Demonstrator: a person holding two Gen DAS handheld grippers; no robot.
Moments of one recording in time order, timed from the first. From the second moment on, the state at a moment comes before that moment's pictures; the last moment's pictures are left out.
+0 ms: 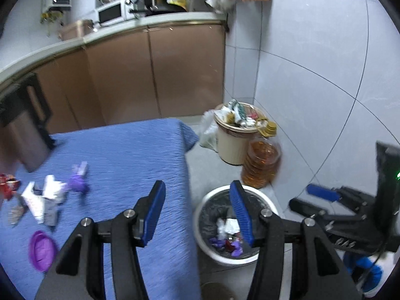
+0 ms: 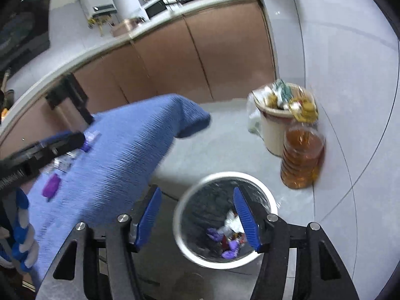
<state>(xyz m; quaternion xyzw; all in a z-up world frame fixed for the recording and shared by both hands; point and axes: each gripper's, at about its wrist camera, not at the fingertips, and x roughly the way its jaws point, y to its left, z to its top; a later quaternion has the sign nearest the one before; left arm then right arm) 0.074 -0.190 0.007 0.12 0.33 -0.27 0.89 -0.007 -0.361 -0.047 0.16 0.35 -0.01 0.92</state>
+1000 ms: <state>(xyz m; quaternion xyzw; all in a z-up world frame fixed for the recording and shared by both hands) -0.009 0.011 0.070 0.06 0.24 -0.11 0.96 -0.039 -0.184 0.073 0.05 0.25 0.10 0.96</state>
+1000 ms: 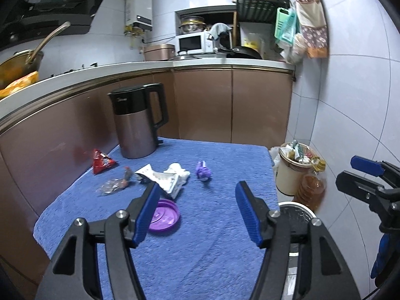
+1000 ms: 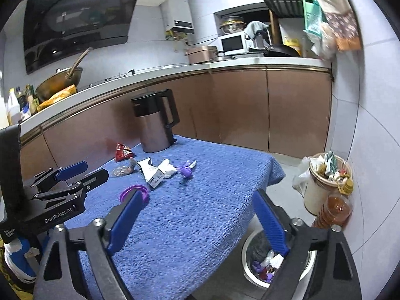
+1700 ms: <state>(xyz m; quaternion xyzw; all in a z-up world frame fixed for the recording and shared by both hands) -0.010 0.110 0.054 -0.01 0.25 -0.07 0.97 -0.018 -0.112 0.073 0.03 0.28 0.12 0.95</state>
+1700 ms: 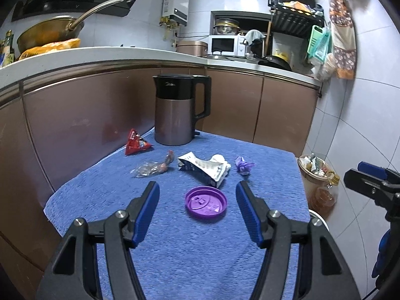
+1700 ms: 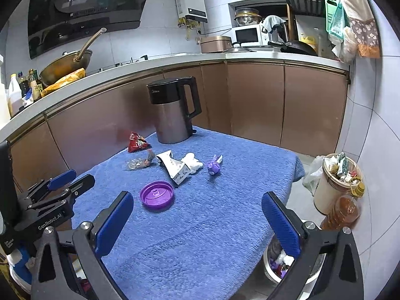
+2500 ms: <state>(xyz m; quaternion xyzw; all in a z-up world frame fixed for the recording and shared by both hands) 0.029 0.139 0.016 -0.04 0.29 -0.05 0.95 0.018 -0.103 0.055 0.03 0.29 0.11 0.95</state>
